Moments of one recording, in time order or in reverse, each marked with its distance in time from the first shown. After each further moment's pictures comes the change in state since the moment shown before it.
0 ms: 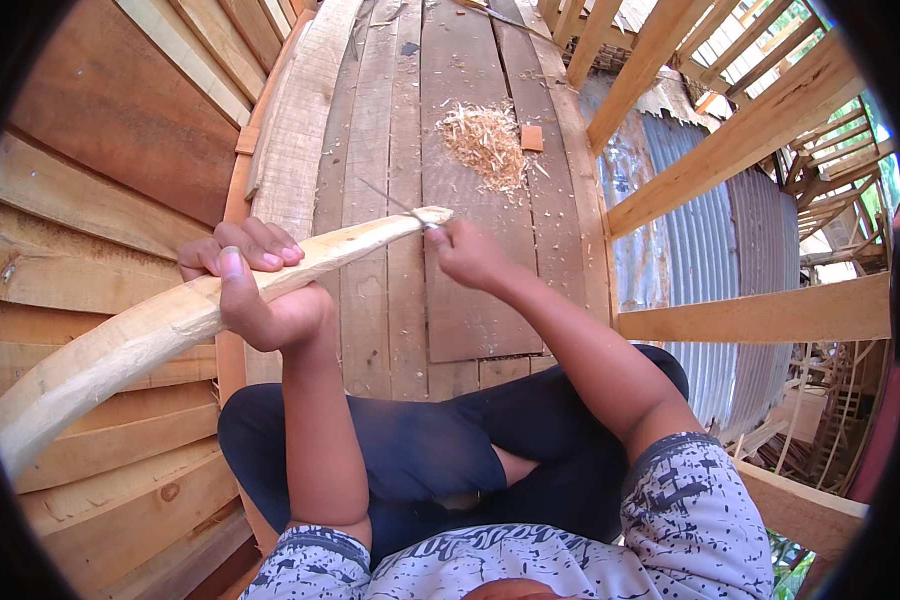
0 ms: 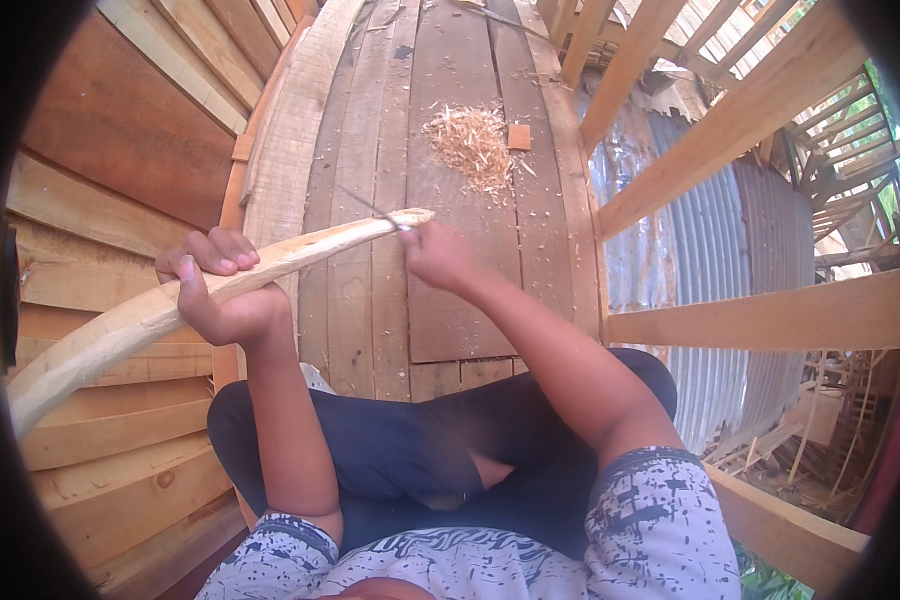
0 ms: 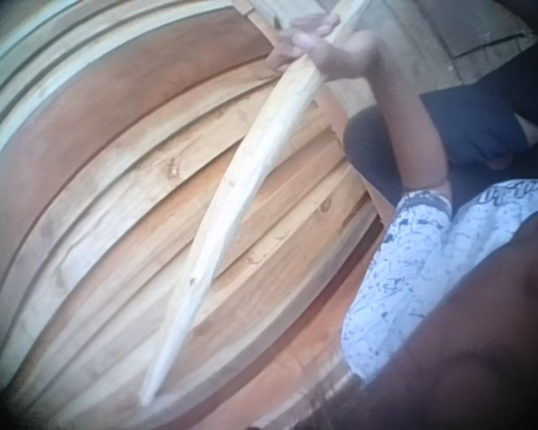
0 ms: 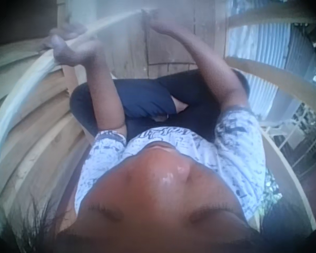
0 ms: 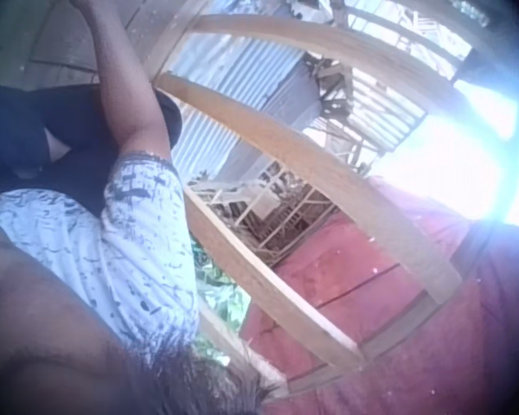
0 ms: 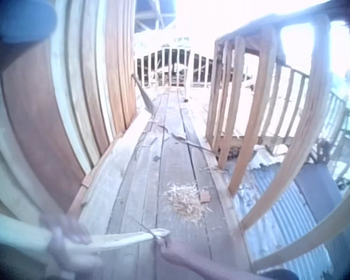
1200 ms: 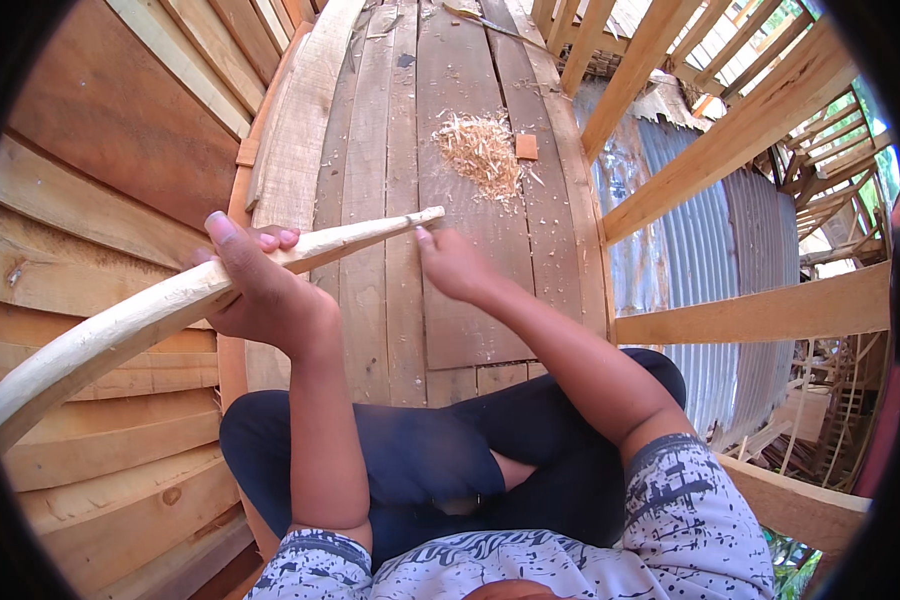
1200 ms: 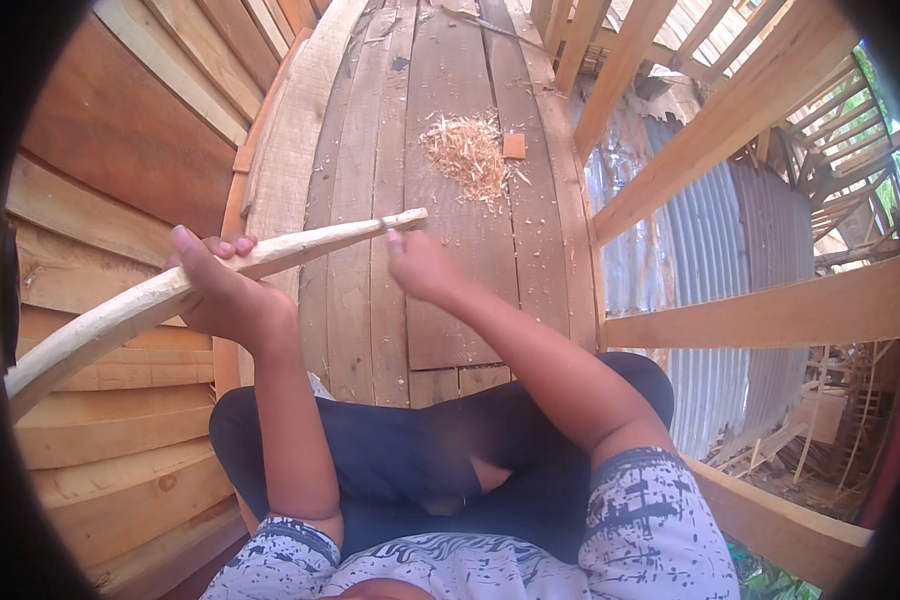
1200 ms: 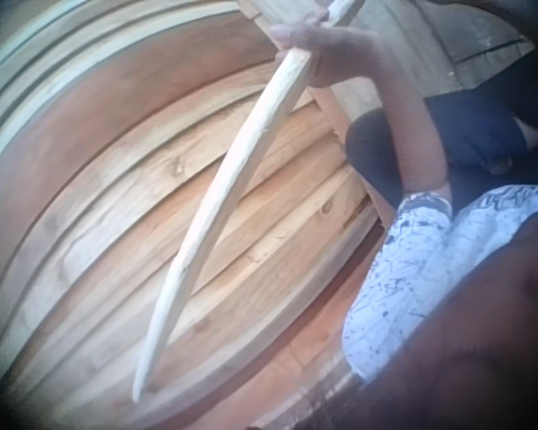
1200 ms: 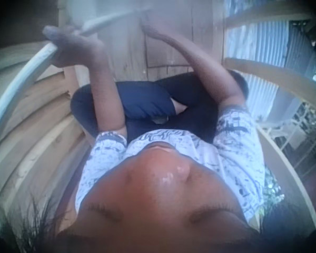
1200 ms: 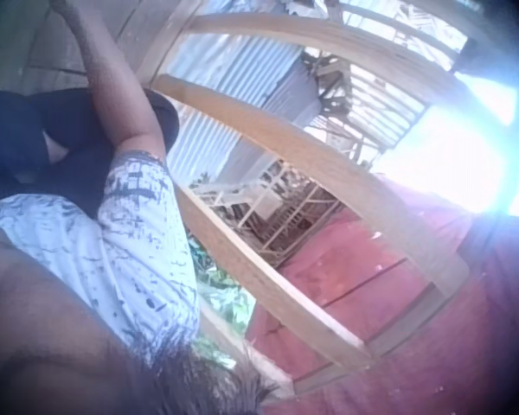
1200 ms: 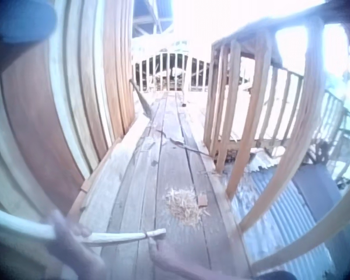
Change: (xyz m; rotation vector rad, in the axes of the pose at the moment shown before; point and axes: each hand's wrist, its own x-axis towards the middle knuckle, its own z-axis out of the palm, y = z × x) left_hand -0.003 0.012 0.034 0.269 0.396 -0.097; right_hand 0.001 -0.023 0.018 0.158 0.172 0.002
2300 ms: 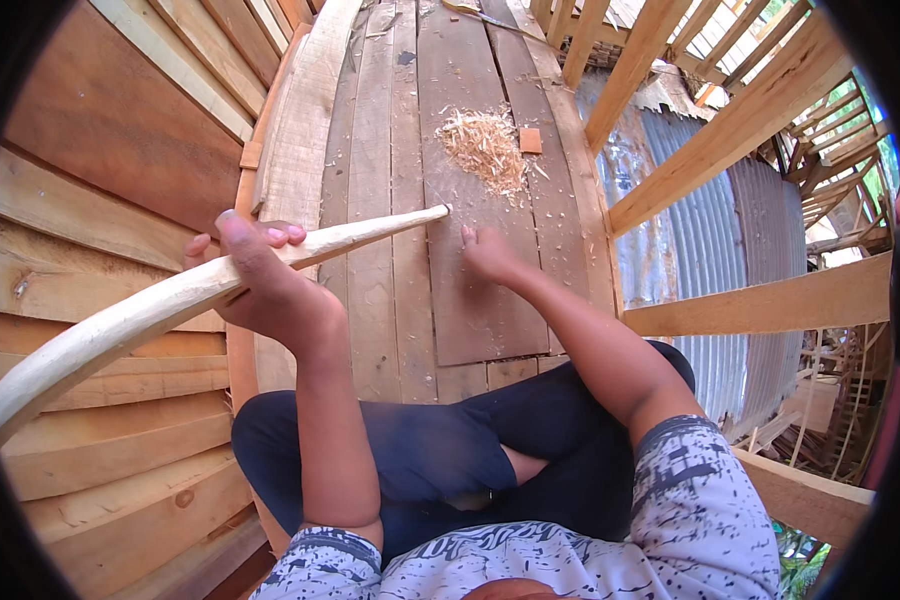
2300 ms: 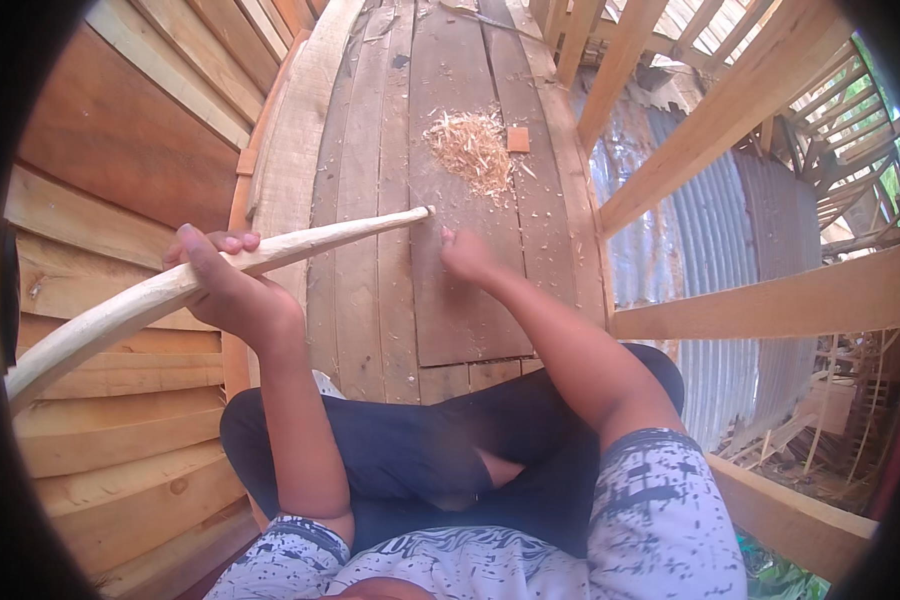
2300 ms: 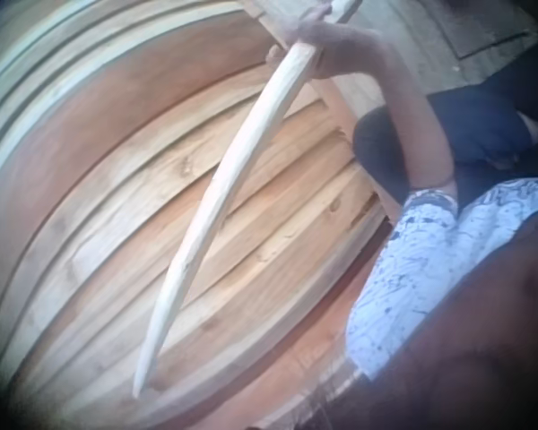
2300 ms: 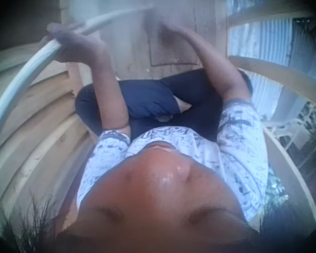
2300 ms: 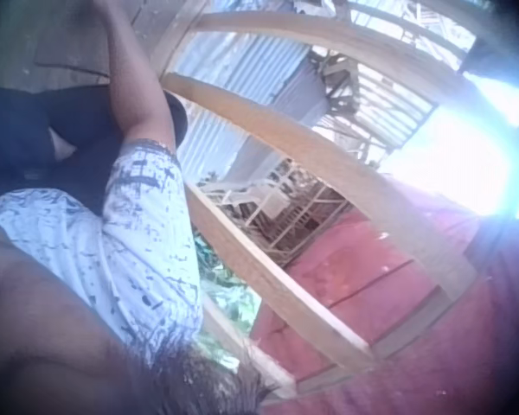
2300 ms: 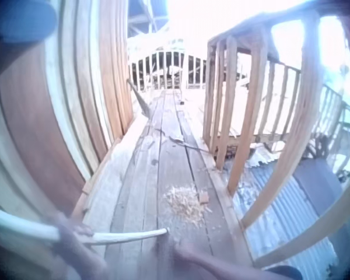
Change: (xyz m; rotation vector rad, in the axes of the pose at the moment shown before) left_hand 0.006 -0.007 -0.008 0.003 -0.176 -0.006; right_hand 0.024 0.064 -0.011 0.058 -0.013 0.169
